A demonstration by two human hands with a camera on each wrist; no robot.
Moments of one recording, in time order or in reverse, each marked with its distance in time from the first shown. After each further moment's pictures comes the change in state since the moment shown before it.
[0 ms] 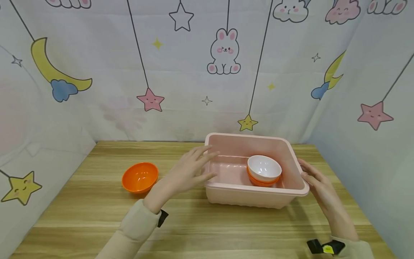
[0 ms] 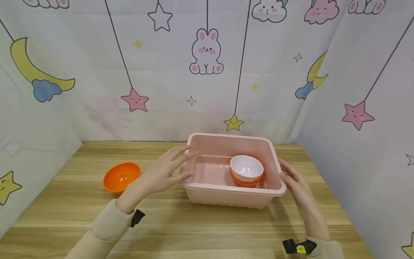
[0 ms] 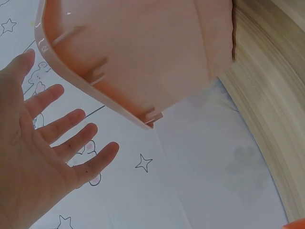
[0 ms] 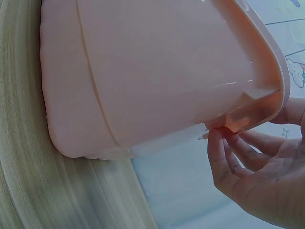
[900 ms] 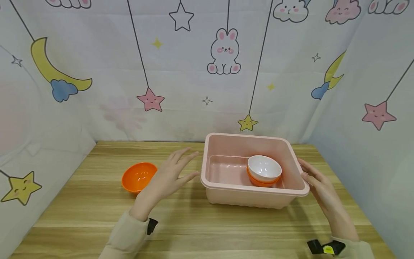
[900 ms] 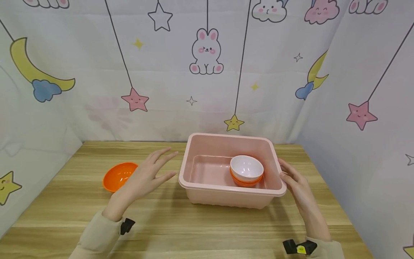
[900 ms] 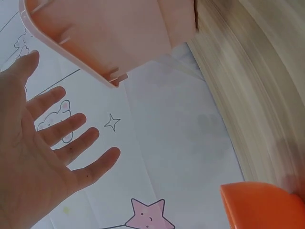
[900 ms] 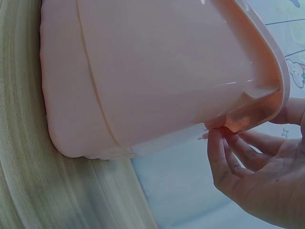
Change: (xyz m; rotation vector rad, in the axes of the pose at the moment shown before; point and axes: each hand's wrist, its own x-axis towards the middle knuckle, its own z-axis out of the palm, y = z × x) left_hand -0.038 -0.033 0.004 -0.024 0.096 -0.143; right_hand 0.000 0.000 0.000 0.006 0.007 -0.009
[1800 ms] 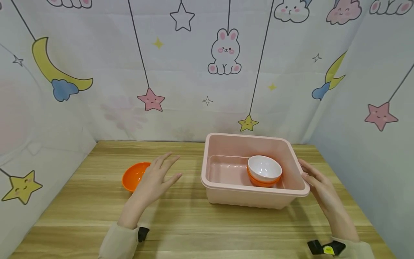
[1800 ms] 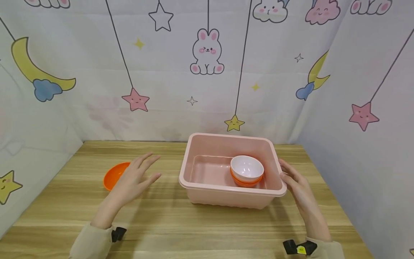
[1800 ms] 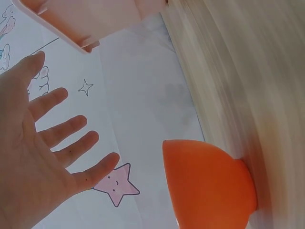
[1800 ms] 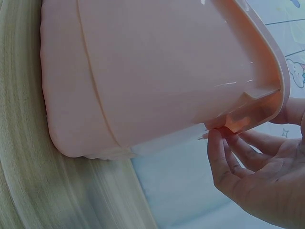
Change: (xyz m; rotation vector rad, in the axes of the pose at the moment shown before) left_hand -0.028 -0.031 0.000 0.008 0.048 -0.141; right_hand 0.000 -0.002 0.000 -0.004 -0.013 0.006
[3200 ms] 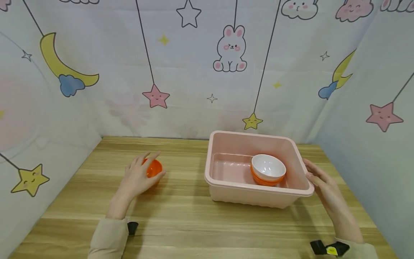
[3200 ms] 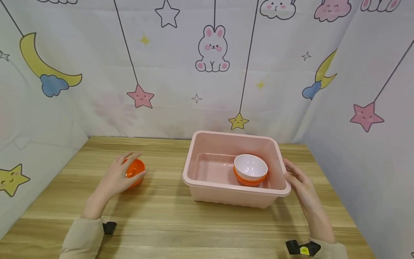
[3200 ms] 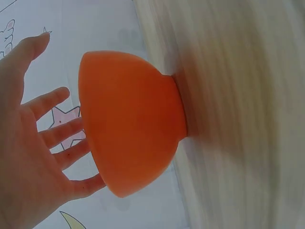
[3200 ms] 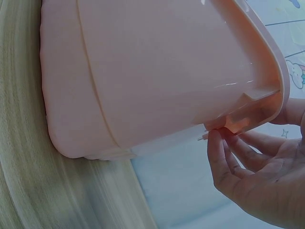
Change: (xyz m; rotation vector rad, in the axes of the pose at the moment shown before) left_hand -0.013 -0.066 -0.006 0.101 -0.013 -0.205; right_hand -0.001 0.002 0.001 0.000 -0.008 0.000
